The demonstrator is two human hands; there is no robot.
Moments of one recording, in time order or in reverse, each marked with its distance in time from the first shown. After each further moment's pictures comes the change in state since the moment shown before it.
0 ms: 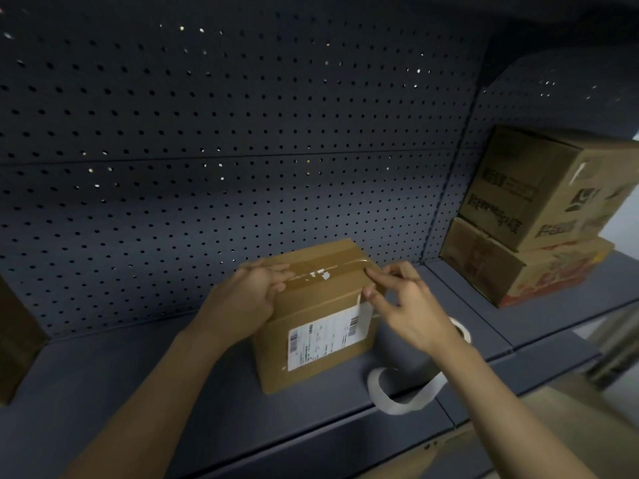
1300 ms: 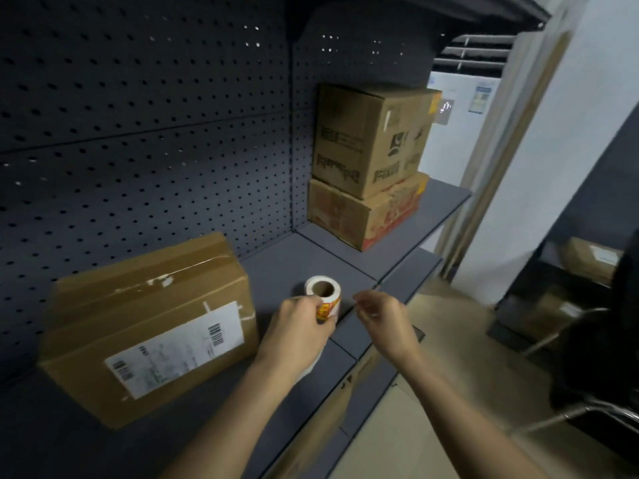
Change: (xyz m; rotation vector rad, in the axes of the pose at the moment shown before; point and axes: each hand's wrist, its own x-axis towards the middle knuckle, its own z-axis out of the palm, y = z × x) left_hand 0.008 0.174 0.158 -0.144 -0.211 0.223; right_hand -0.116 0.119 -0.021 0.035 0.376 0.445
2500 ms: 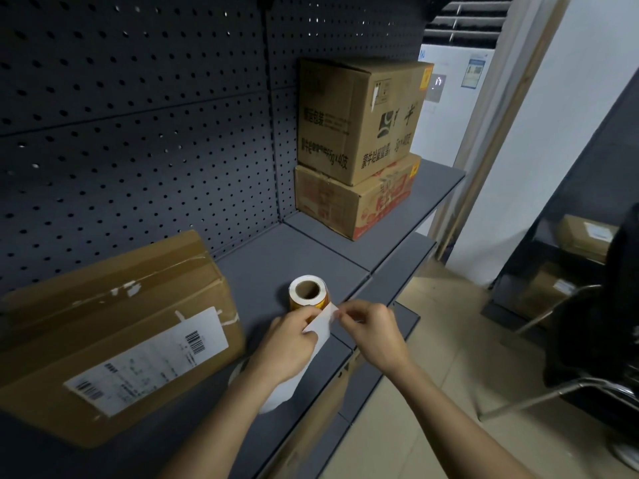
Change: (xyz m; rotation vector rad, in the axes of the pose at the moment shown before) left_hand 0.017 -0.029 0.037 -0.228 -0.234 -0.046; right_hand -0.006 0.019 0.019 0.238 -0.112 0.087
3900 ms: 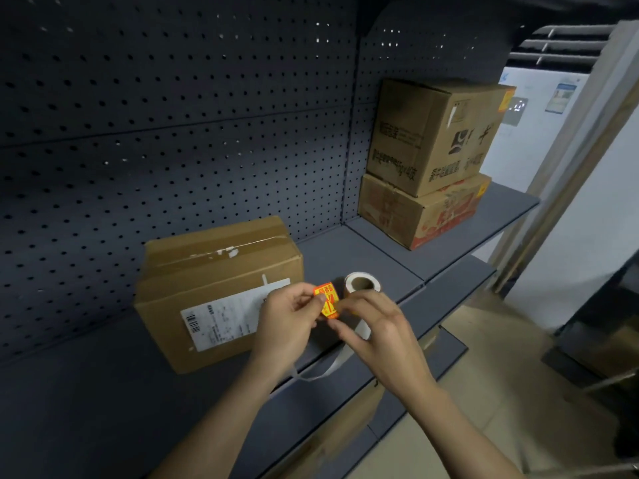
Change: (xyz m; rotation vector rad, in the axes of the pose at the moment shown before) left_hand -0.072 -0.007 -0.054 -0.568 0.458 -0.007; right_hand -0.042 -0.075 0.028 -0.291 0.050 -0.677
